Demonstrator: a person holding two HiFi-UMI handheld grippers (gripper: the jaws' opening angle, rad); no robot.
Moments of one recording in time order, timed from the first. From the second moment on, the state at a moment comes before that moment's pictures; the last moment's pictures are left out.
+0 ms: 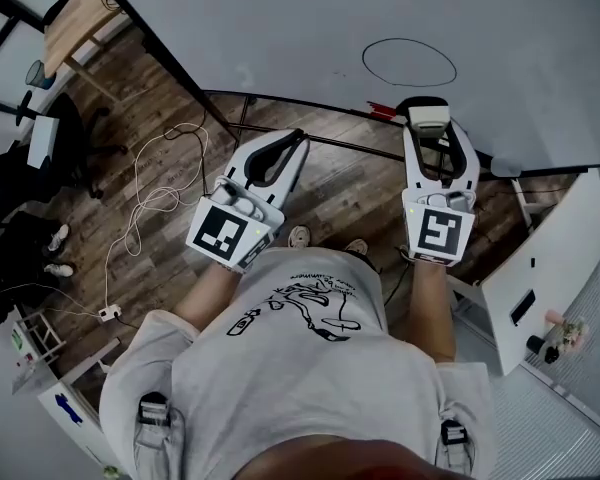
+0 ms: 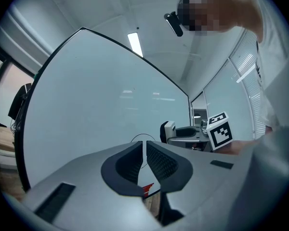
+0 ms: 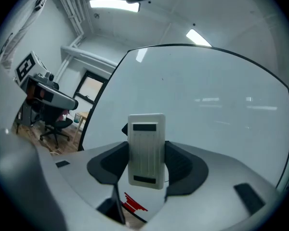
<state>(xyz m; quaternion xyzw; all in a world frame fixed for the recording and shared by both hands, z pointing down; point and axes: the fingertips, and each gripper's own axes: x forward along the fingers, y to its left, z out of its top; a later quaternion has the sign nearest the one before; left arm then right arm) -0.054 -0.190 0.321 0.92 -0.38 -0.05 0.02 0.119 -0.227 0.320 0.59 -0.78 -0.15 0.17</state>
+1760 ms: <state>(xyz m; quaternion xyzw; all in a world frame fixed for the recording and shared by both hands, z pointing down) -0.059 -0.216 0.343 0.92 -0.39 -0.03 0.05 0.113 -0.358 0.339 0.63 -0.65 -0.27 0.32</state>
